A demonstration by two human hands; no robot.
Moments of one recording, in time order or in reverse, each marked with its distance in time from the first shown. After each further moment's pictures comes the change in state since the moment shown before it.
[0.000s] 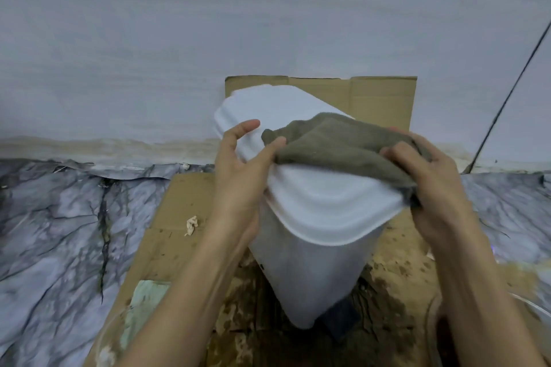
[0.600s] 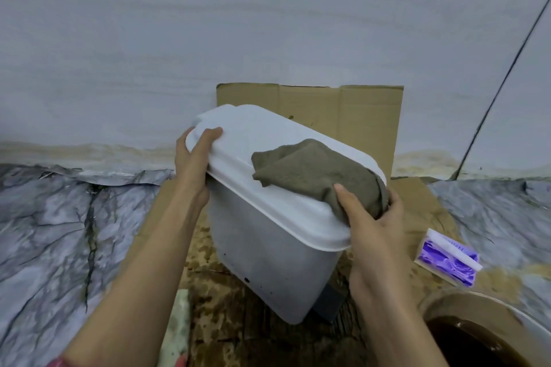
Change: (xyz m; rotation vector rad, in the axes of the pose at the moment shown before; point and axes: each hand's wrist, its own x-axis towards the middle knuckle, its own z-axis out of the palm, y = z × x) left_hand 0.089 -0.021 -0.050 0.090 0.190 -0.069; right_hand -0.050 0.037 0.033 0.209 0.195 0.162
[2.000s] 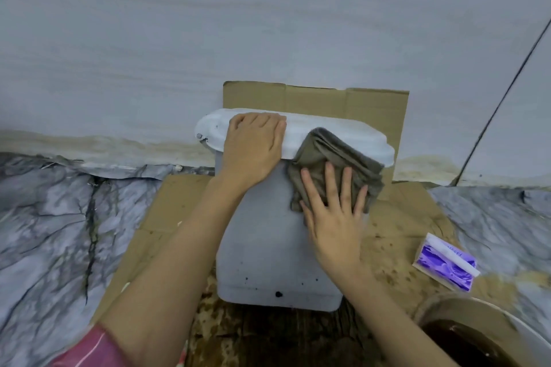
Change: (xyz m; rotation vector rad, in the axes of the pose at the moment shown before) left_hand -0.011 0.004 0.054 1.212 -0.137 0.965; right_hand 0.088 0.097 0.001 -1.437 0.017 -1.180
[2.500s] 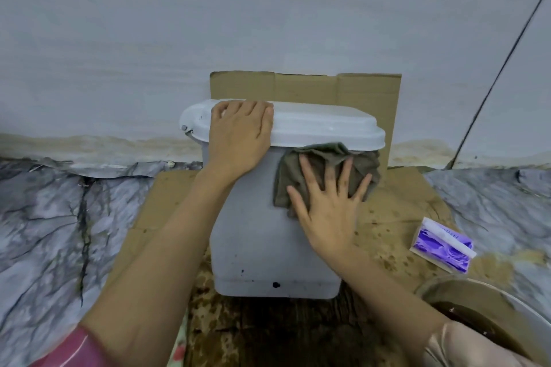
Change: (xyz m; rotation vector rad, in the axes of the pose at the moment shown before) left_hand 0.004 -0.003 0.010 0.096 0.045 0.012; right_hand 0.007 0.002 0.005 0.022 -0.014 0.144
